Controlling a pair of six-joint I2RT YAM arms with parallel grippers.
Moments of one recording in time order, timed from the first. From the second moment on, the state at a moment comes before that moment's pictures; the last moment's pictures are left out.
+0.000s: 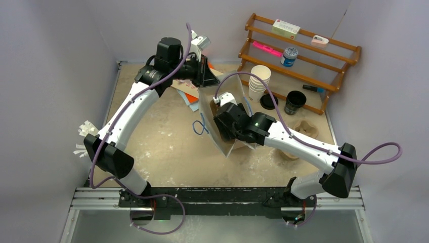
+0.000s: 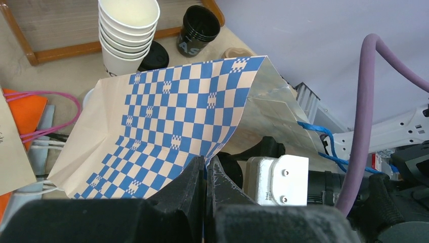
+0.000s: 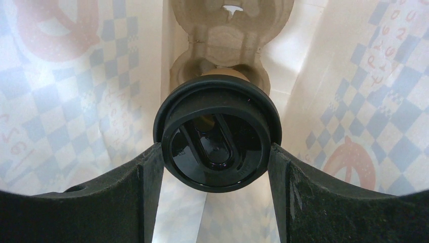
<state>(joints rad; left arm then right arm) -0.46 1.62 1.78 -0.56 0.73 -0.22 0.99 1.41 1.29 -0.83 0.47 0.31</state>
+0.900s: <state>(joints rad) -0.46 1.62 1.78 -0.56 0.75 -0.22 0.94 1.47 1.29 -0.66 0.47 0.27</state>
